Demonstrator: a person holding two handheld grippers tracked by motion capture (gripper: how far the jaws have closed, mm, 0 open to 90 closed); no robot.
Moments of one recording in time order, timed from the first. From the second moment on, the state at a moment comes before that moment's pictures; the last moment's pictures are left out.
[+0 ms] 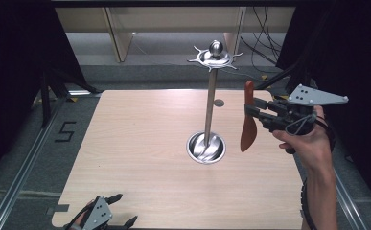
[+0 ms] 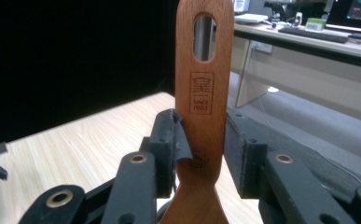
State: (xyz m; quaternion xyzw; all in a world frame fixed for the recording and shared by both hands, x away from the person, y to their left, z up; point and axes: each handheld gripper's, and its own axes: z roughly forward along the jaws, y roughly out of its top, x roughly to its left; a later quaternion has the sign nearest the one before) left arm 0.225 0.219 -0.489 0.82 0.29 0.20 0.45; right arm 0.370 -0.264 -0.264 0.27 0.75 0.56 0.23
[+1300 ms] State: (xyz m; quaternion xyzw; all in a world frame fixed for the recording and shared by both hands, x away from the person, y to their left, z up) left arm 0.224 0.220 -0.488 0.82 0.28 0.21 0.45; right arm 0.406 -0.232 -0.235 0.28 0.75 0.57 0.21
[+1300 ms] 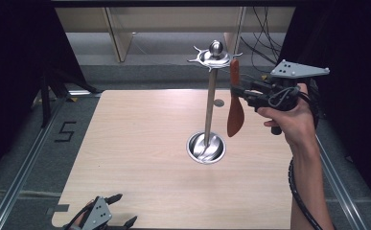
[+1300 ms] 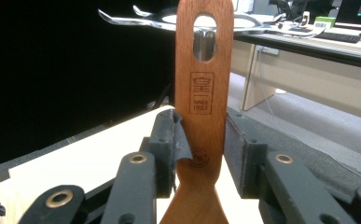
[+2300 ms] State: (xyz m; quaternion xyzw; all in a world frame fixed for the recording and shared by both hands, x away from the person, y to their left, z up) left arm 0.225 0.218 -0.489 0.82 0.29 0.21 0.45; right arm 0.373 -0.258 -0.268 0.29 0.75 0.55 0.22
